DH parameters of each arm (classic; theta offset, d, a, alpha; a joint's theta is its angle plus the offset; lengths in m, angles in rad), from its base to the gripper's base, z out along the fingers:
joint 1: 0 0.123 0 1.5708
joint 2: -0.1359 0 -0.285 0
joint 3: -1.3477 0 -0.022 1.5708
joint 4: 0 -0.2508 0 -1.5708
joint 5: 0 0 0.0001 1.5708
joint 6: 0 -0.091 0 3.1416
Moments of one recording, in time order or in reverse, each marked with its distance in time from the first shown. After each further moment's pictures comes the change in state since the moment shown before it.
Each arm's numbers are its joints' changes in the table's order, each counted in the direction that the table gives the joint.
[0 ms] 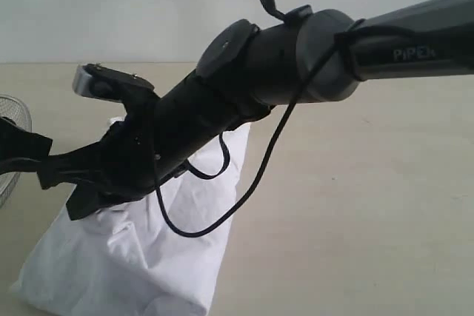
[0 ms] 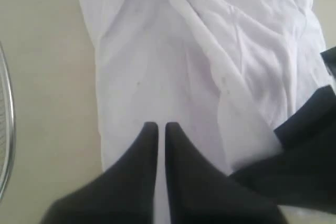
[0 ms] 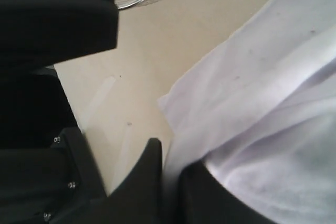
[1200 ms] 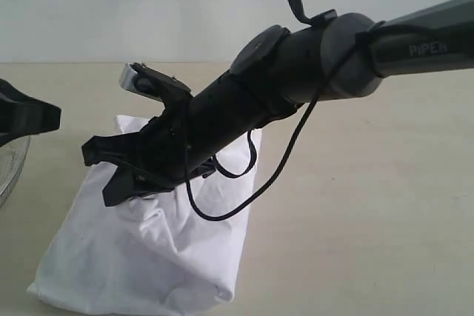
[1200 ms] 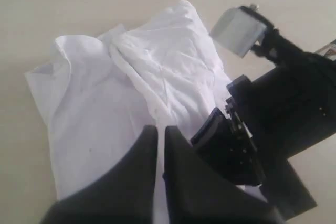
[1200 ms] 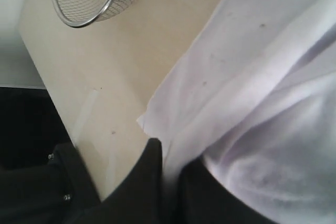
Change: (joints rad) left arm -0.034 0.156 -0.035 0.284 0.111 -0.245; right arm -0.087 -0.005 -0.051 -0.055 -0.020 -0.010
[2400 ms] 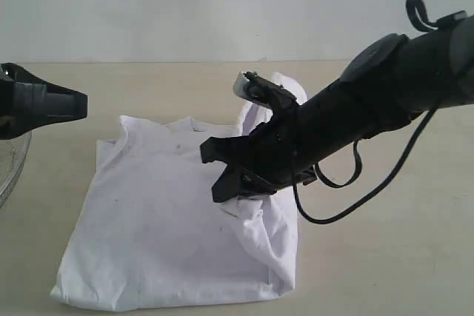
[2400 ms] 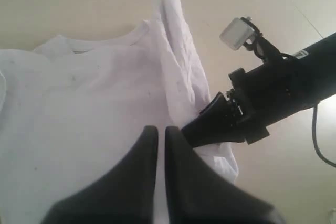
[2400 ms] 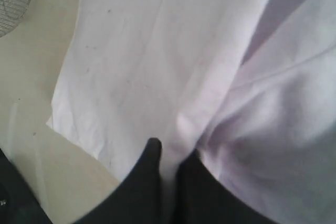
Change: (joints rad) left arm 0.000 0.000 0.000 0.346 -0.032 -0.251; right arm -0.210 0.172 -0.320 0.042 0.078 0.023
